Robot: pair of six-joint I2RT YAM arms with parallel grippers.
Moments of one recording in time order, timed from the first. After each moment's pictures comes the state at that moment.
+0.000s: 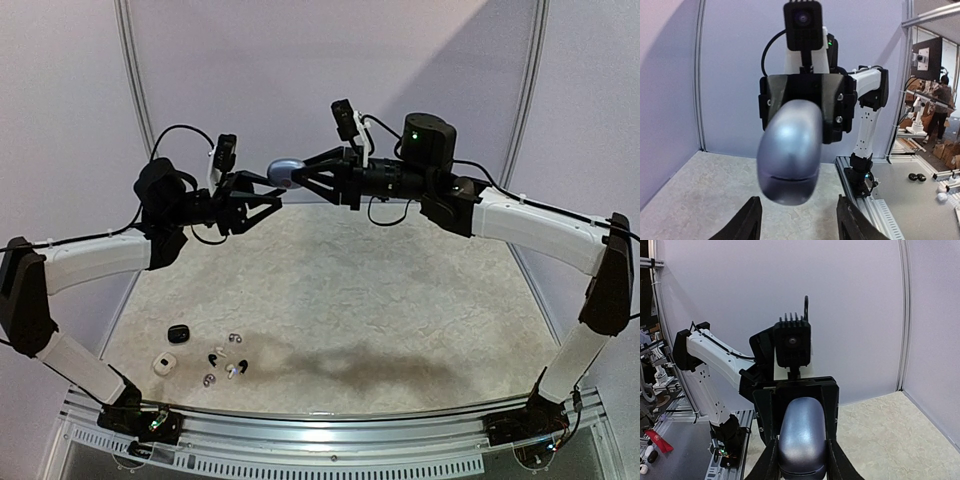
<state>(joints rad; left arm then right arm) -0.48 1.46 0.96 0.81 1.03 -0.36 0.82 1.70 1.53 0.25 -0.64 0.18</state>
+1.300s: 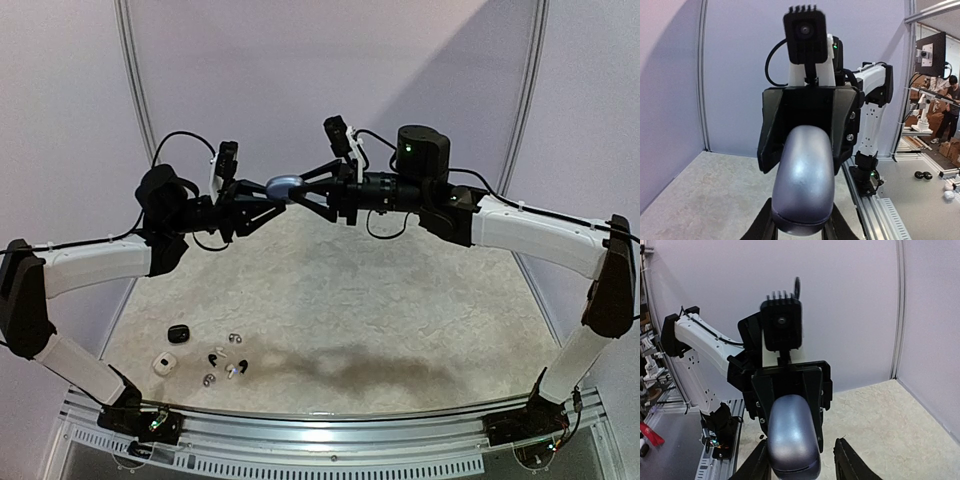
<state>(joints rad) -0.51 1.44 0.91 0.82 1.00 -0.32 0.85 1.69 1.47 0.21 -0.58 0.12</state>
